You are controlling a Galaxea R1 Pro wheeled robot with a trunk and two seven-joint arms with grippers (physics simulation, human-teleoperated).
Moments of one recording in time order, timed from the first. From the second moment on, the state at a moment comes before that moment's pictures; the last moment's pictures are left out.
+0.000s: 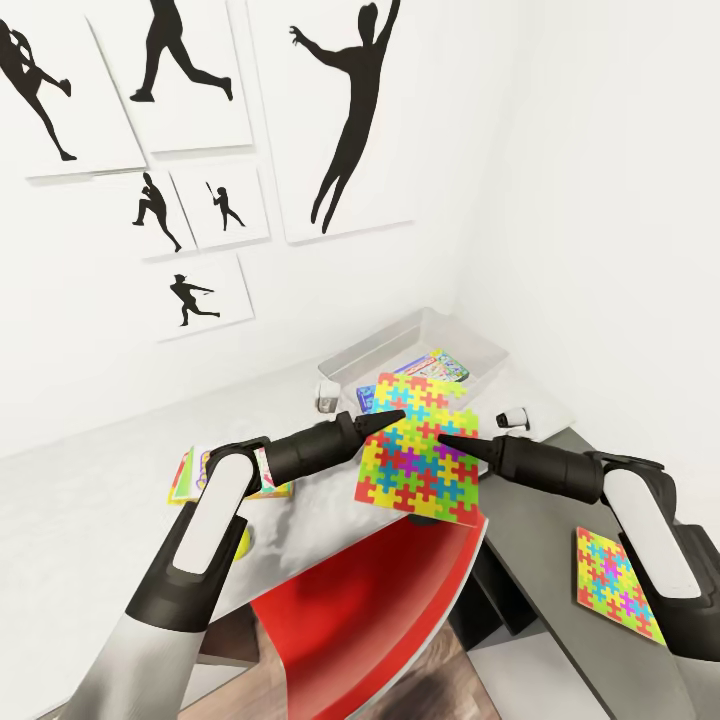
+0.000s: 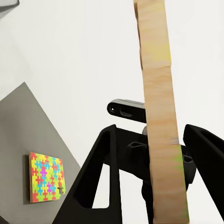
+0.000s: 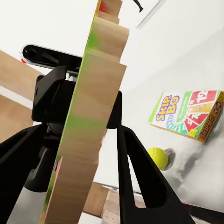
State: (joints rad) left arm -0.64 -0.09 -0.23 -1.49 1.13 0.93 -0.21; right arm -0.55 -0.31 0.03 -1.61 -0.95 1.04 0.72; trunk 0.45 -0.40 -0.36
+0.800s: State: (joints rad) left arm -0.64 -0.08 -0.21 -1.50 1.14 0.93 -0.22; right arm -0.57 -0.31 0.02 -1.61 -0.94 1.04 0.72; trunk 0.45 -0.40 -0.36
